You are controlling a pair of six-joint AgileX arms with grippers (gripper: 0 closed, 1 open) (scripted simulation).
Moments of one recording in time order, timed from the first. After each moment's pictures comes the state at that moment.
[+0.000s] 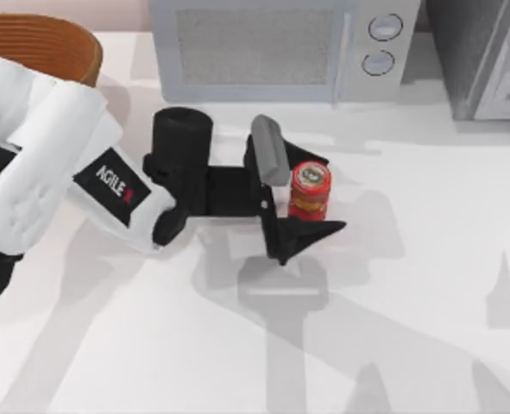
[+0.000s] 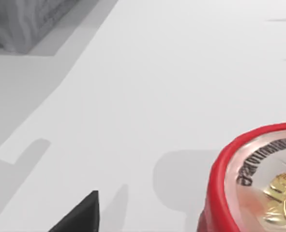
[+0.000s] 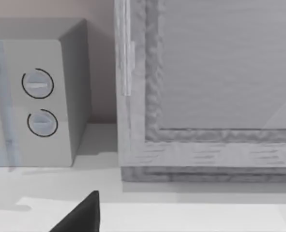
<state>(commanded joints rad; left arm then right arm) -0.47 2.44 1.22 0.84 0.97 0.33 0.00 0.00 0.00 0.00 0.00 0.00</state>
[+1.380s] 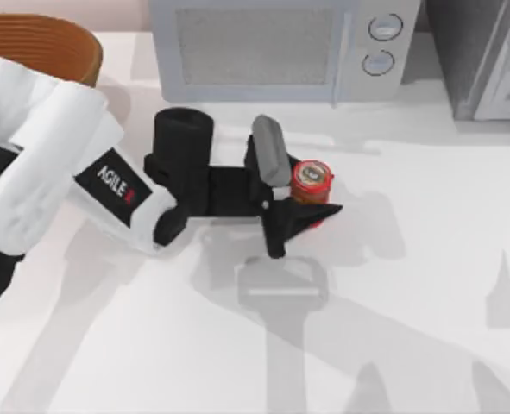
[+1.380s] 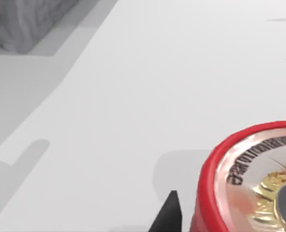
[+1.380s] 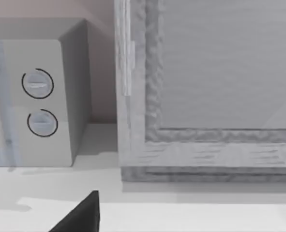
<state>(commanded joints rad) -0.46 2.44 1.22 0.84 0.97 0.33 0.00 0.00 0.00 0.00 0.00 0.00</state>
